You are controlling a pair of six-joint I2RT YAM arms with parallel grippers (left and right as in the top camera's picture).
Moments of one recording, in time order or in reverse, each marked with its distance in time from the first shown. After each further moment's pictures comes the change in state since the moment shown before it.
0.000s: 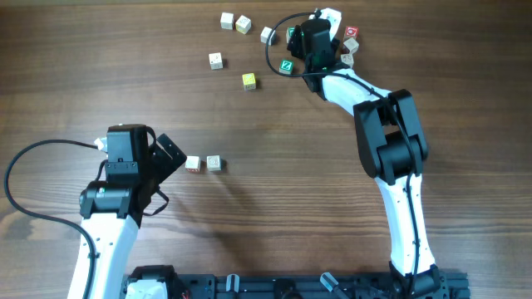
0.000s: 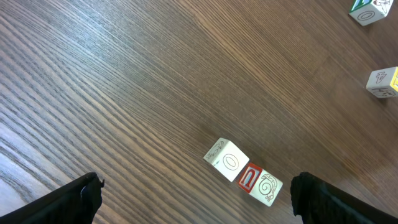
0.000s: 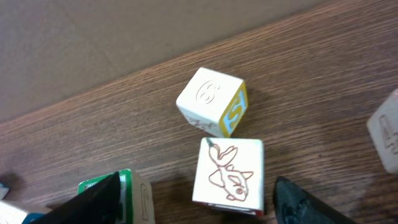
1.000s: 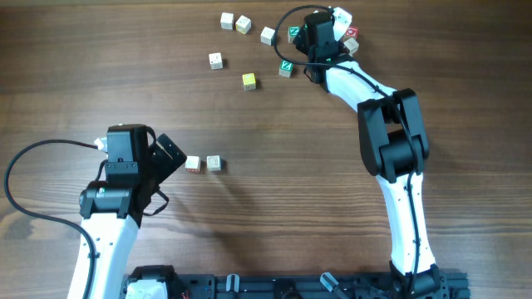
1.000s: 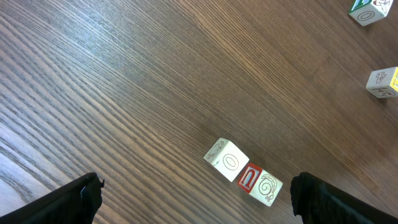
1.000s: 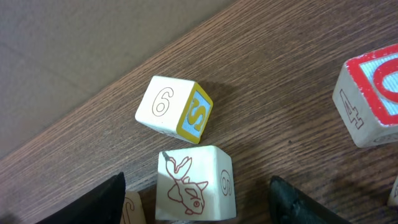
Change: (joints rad) left arm 0.000 0.000 0.000 0.000 0.000 0.000; right arm -0.022 0.018 0.089 -0.161 -0.007 0.218
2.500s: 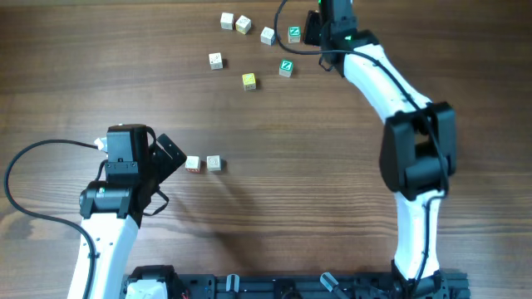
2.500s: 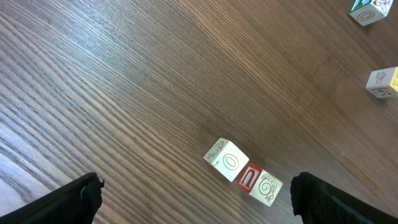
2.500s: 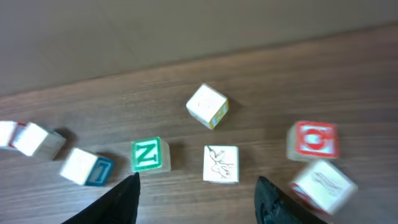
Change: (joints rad) left arm 0.000 0.000 0.000 0.000 0.000 0.000; right arm -0.015 -0.227 0.003 -0.306 -0.120 -0.362
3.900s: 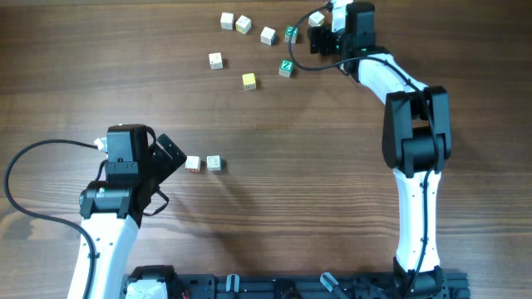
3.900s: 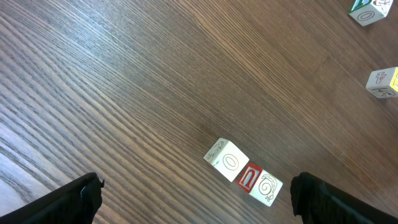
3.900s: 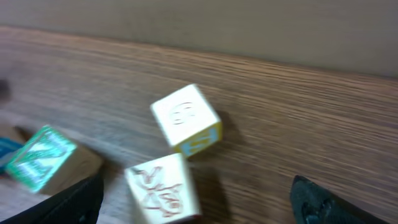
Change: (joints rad) left arm 0.000 0.000 0.000 0.000 0.000 0.000; right arm -0.132 0.212 0.000 0.322 -0.343 -0.388
